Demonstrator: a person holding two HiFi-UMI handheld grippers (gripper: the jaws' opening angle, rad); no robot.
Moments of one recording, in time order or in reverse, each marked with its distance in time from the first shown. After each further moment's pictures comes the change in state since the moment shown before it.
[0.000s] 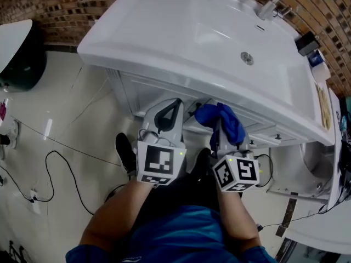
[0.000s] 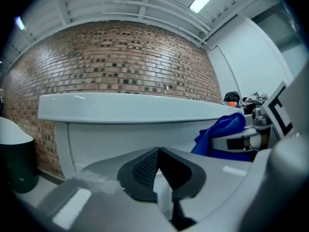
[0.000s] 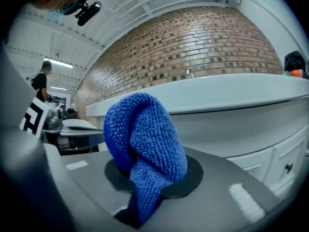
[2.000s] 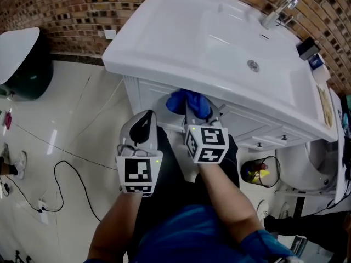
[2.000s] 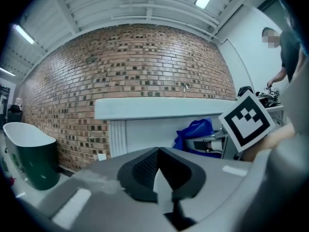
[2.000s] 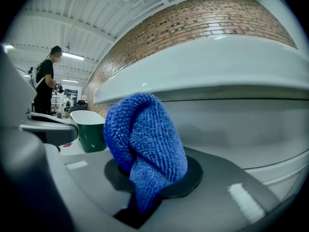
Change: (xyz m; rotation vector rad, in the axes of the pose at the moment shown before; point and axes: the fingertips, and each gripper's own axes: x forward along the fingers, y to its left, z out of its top) left arm -0.085 0.105 -0.028 -0.002 0.041 0.163; right arm 0.106 0.127 -0.021 -0.094 0.068 0.098
